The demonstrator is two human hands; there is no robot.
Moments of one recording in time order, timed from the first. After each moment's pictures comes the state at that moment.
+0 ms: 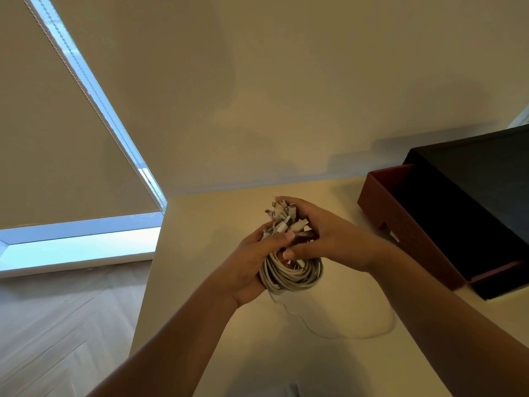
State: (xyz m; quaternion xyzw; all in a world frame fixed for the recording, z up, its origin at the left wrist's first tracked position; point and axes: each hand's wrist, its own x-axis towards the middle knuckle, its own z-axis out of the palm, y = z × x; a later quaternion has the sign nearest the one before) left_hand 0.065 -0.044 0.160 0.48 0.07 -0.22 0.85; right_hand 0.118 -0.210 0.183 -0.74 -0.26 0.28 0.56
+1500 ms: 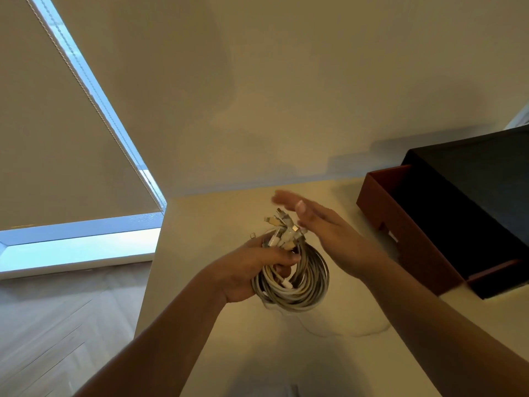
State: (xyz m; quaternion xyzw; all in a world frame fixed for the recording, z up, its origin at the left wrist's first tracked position) left_hand 0.062 -0.036 0.168 0.55 0.02 -0.30 0.78; right_hand 0.103 -0.200 0.182 -0.72 -0.22 0.19 0.63
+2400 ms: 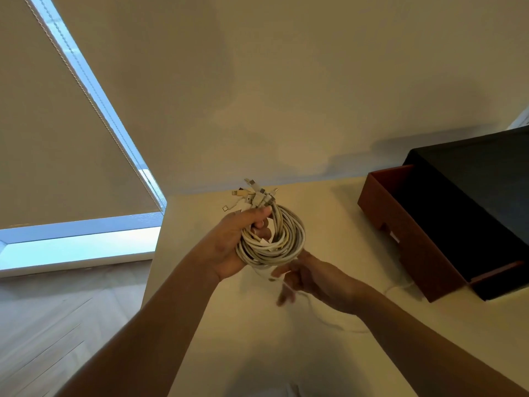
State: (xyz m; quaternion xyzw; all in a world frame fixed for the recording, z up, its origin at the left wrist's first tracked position) left_hand 0.091 -0.013 0.171 0.44 0.08 -0.21 0.87; right_hand 0.088 -0.203 0.110 -0.64 -0.16 0.40 0.63
